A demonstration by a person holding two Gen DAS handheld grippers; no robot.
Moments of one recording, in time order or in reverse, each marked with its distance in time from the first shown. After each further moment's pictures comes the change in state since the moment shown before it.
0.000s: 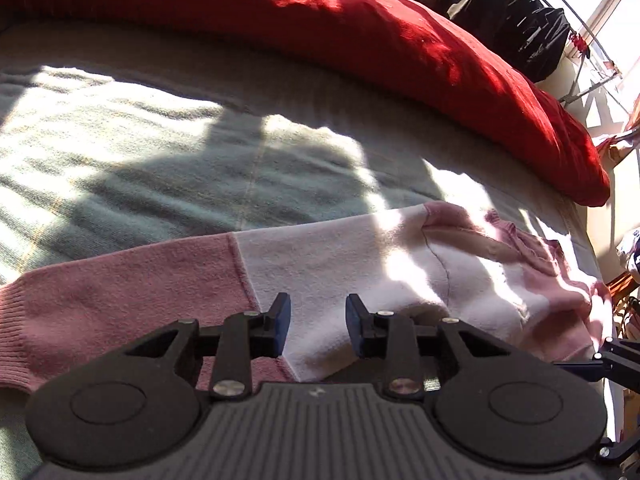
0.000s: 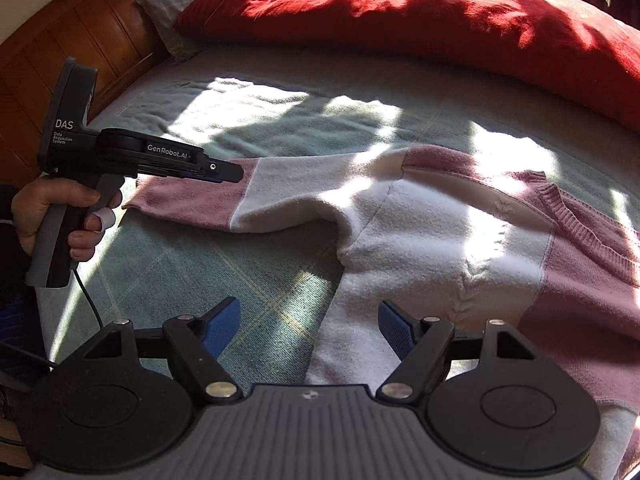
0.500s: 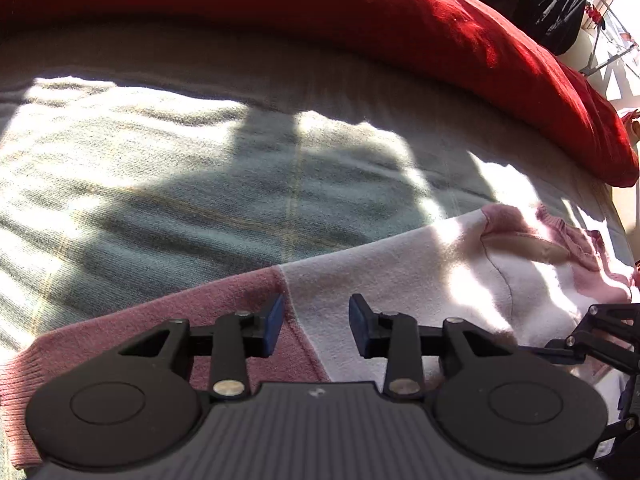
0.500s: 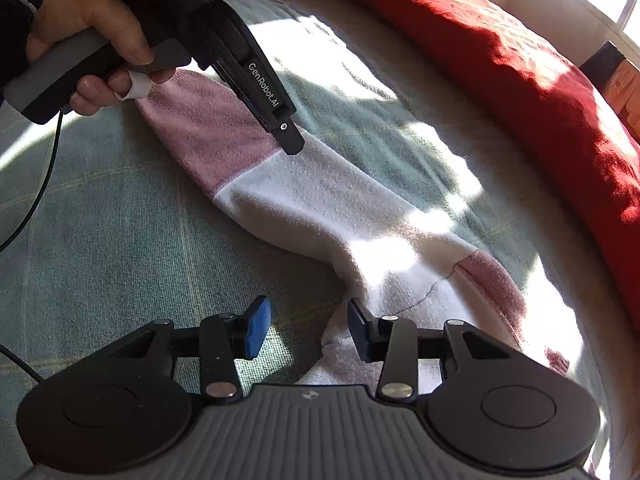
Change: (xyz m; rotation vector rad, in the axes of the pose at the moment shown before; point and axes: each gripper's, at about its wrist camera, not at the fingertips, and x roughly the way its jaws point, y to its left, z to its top) left arm 0.016 0.026 0.024 0.021 0.065 0.025; right arm 0.087 0.024 0.031 -0.557 0.101 -0.105
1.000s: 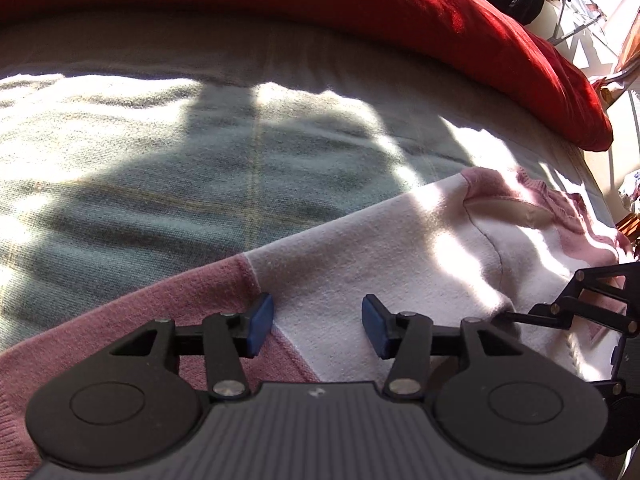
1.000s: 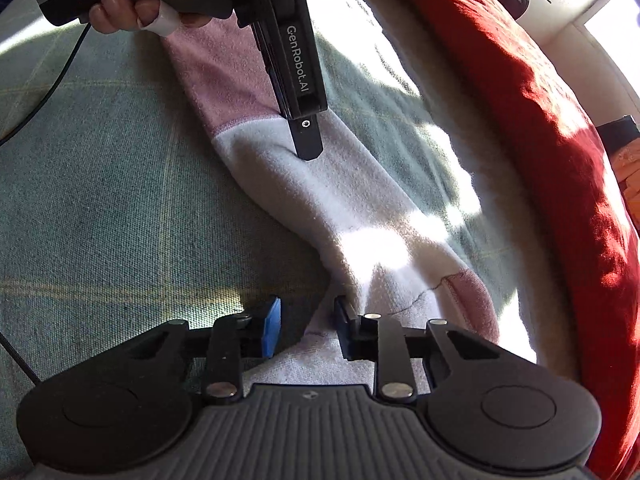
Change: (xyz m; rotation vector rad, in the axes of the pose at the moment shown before) left arm 0.022 0.000 -0.003 0.074 0.041 -0.039; right arm 0.022 0.014 -0.005 -0.225 0.089 -0.154
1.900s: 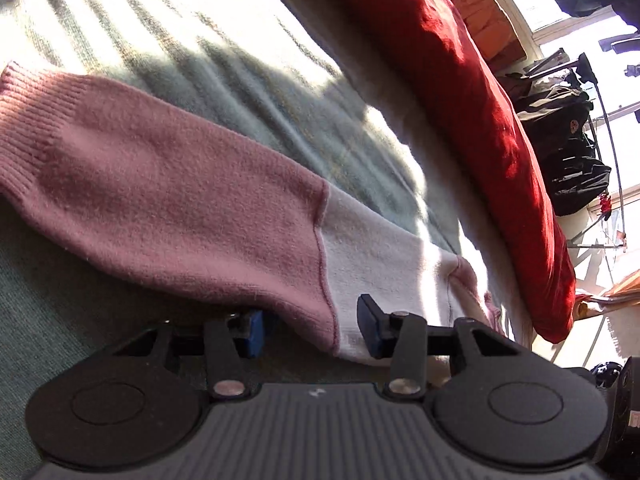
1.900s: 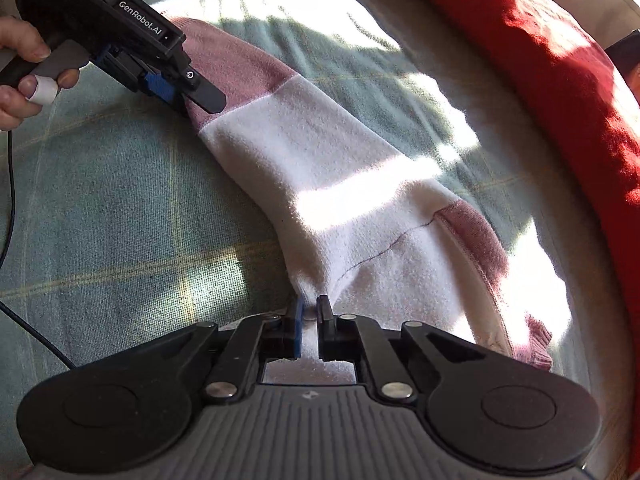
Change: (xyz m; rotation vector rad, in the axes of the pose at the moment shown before) left arm -0.035 0.047 -0.097 -0.731 -0.200 -0.121; right arm -0.026 -0.048 -0.020 0.213 0.067 0.205
